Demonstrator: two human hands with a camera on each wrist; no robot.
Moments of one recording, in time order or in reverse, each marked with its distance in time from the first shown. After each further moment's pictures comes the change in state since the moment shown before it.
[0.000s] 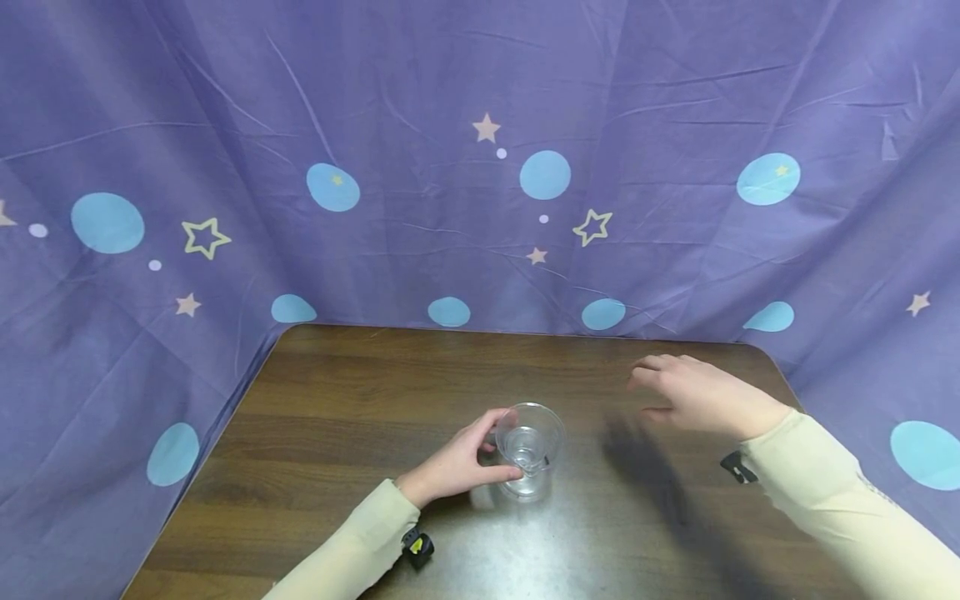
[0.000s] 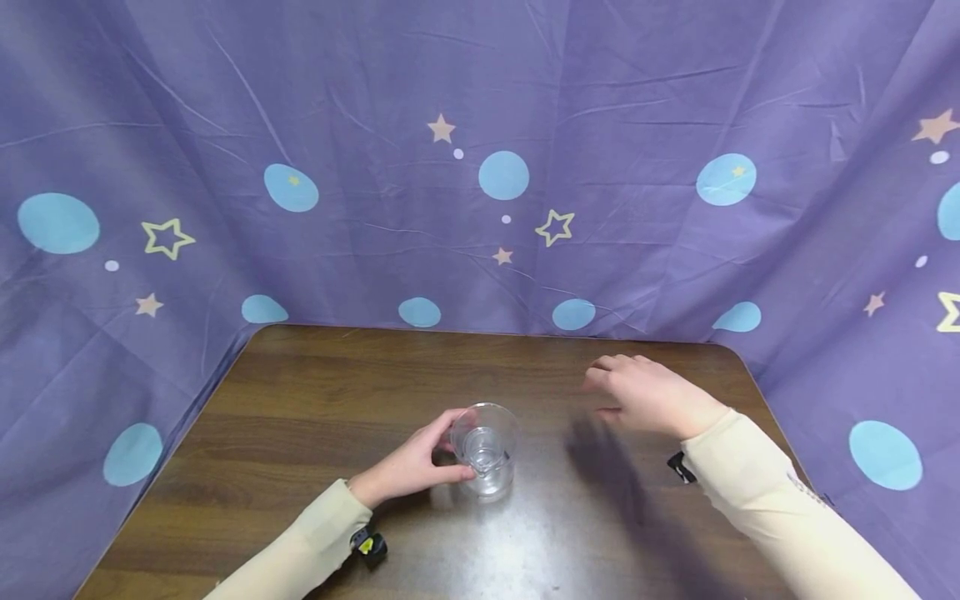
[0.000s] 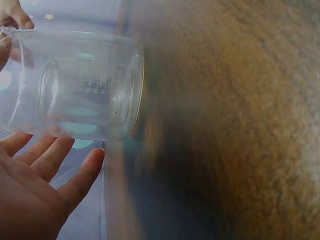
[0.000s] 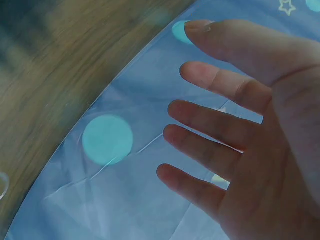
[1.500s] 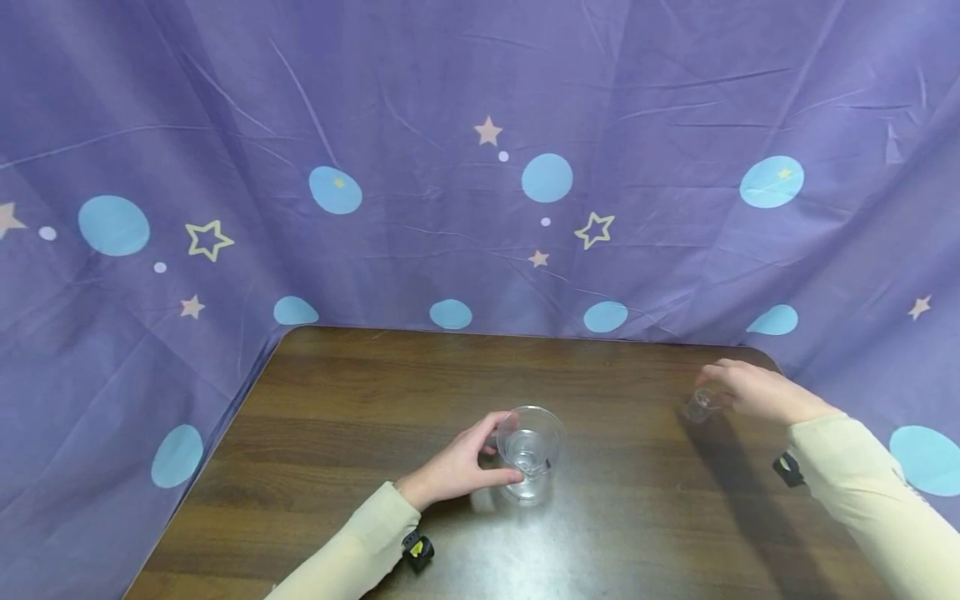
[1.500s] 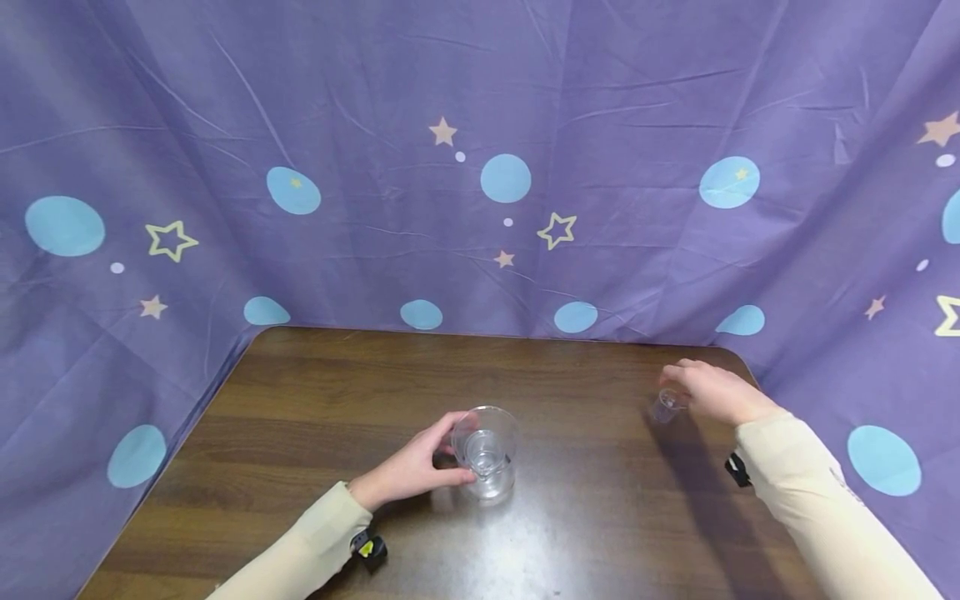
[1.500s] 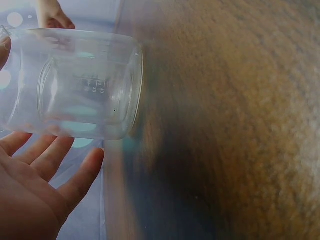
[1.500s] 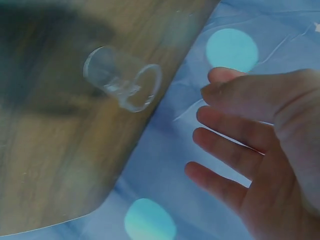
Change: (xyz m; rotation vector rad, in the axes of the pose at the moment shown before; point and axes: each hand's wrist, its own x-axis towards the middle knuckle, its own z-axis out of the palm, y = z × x) left_hand -0.001 0.000 0.000 0.007 -0.003 -0.012; right_hand -0.067 0.100 0.043 0.077 -0.063 0.223
